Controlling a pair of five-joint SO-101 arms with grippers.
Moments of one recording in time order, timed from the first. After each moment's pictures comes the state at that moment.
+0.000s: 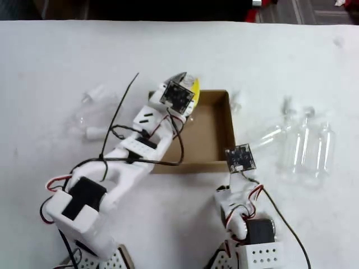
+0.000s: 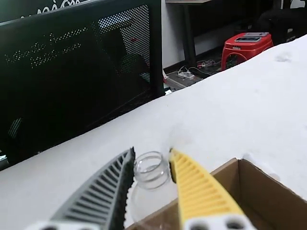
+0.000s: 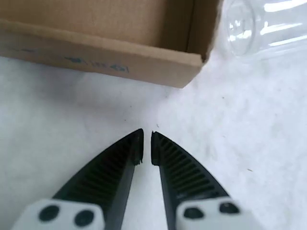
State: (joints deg) left arm 21.0 10.2 43.3 -35.2 -7.9; right arm -9.1 -103.2 96.4 72.8 8.0
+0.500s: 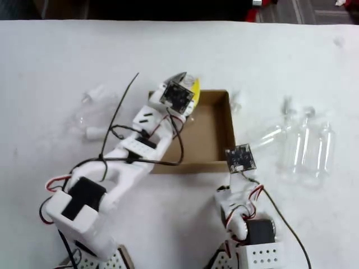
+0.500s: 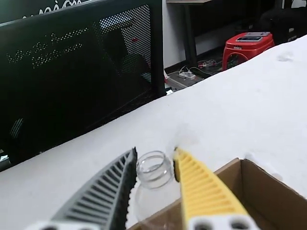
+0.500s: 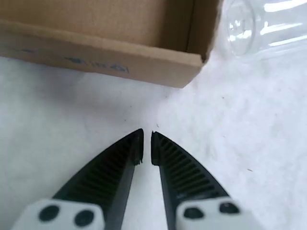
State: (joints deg) left arm 21.0 10.2 43.3 -35.2 -8.0; right arm -9.1 -103.2 96.4 72.8 8.0
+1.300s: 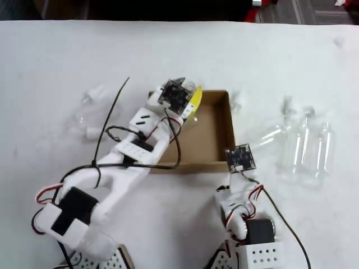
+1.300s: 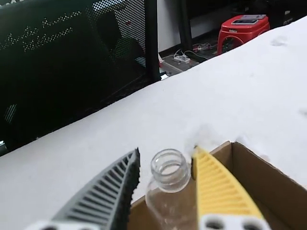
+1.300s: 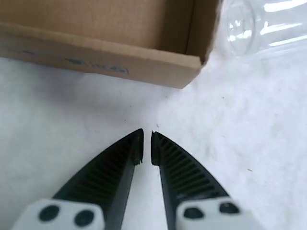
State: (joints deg) left arm 21.0 3.1 47.1 -27.2 -8.0; right arm -9.1 -103.2 96.4 72.8 8.0
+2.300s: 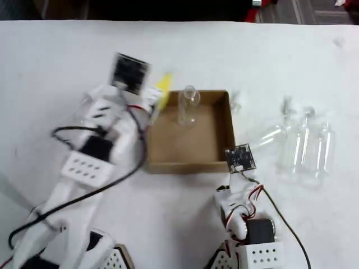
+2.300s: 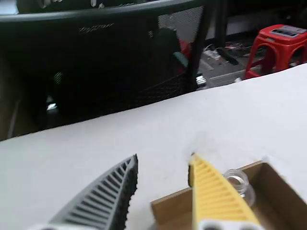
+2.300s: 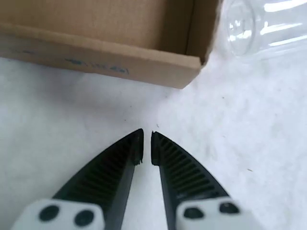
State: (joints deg) left arm 11.5 -34.9 43.6 20.0 -2.2; right arm -9.1 -103.2 96.4 72.8 8.0
